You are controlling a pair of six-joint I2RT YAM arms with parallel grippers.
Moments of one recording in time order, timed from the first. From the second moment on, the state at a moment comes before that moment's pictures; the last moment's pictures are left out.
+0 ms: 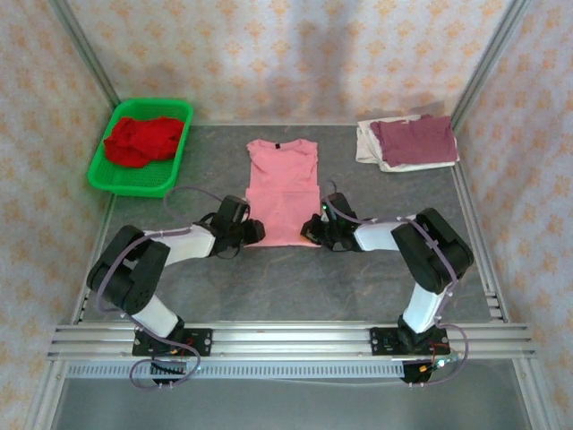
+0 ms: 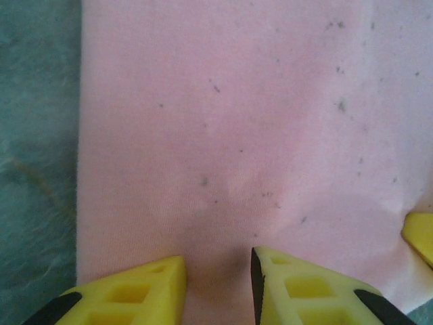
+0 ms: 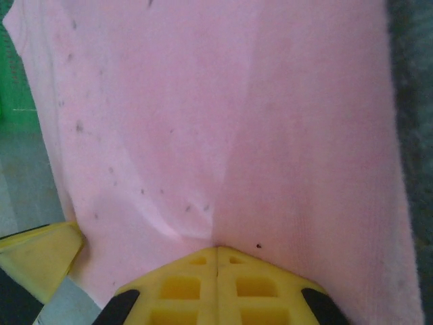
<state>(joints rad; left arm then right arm) -0.44 1.58 0.68 -0.03 0.12 -0.70 0.56 1.76 0.76 0.16 -0.35 0.99</state>
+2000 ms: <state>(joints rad) -0.39 1.44 0.59 -0.11 0.23 -0.79 0.56 1.48 0.61 0.06 -0.21 0.86</state>
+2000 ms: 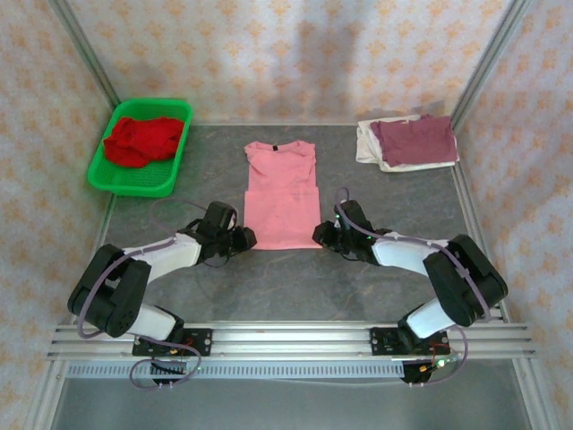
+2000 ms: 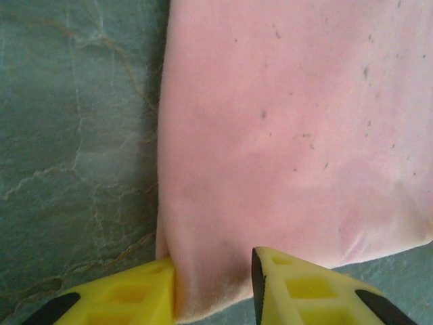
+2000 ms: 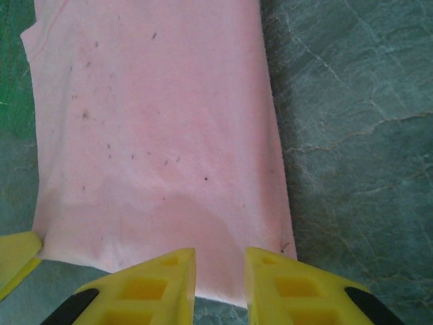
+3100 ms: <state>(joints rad) -0.39 1.49 0.59 -0.09 0.23 -0.78 0.55 1.51 0.48 0.22 -0.31 1.07</state>
